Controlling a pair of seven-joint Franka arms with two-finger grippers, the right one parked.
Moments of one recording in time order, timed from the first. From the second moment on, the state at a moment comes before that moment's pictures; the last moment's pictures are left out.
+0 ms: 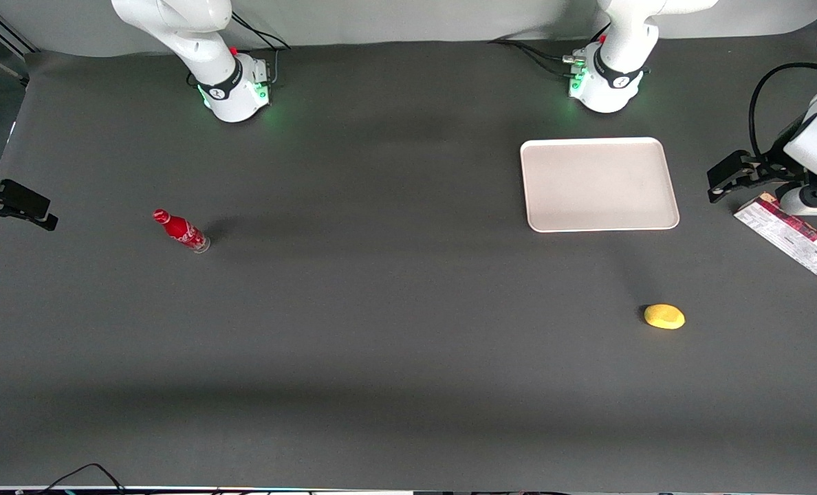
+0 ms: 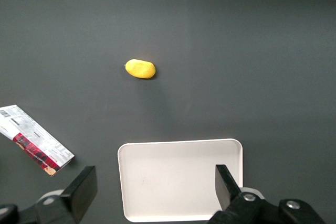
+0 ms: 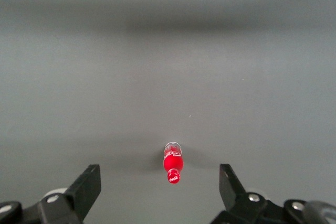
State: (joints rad) arm -0.01 0.00 -0.08 -1.57 0.03 1.58 -0.06
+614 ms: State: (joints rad) arm -0.01 0.00 -0.08 -1.57 0.03 1.58 -0.06
